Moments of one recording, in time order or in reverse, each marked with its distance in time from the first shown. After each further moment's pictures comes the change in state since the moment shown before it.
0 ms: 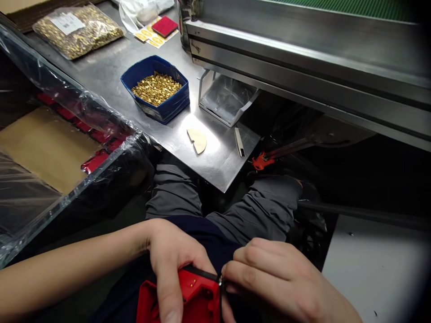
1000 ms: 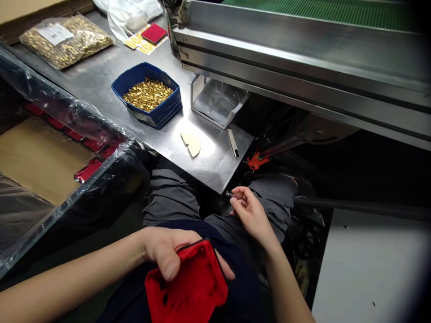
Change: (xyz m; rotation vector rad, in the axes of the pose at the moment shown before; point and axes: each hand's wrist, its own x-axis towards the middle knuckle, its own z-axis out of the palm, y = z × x) left_hand -0.015 -0.012 0.016 -0.214 0.326 0.306; right_hand 0.012 0.125 0.070 0.362 0.559 0.662
